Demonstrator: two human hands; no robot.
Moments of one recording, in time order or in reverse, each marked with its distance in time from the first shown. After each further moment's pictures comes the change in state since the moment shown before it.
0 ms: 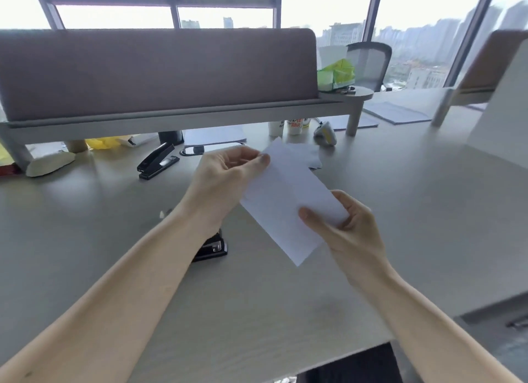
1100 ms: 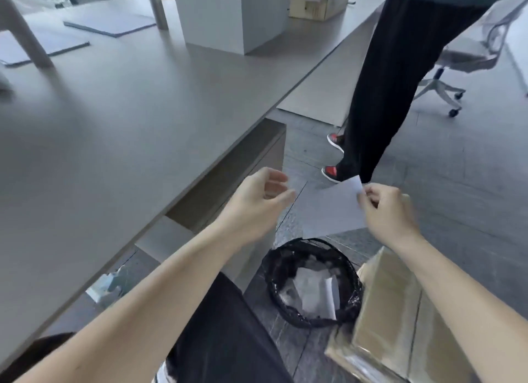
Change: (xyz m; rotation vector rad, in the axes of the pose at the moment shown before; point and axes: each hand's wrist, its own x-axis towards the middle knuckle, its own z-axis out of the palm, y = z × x) left_hand -0.148 -0.091 0.423 0.277 -1.002 -0.004; right_hand -0.253 0.023 -0.437 -1.089 0.867 0.513
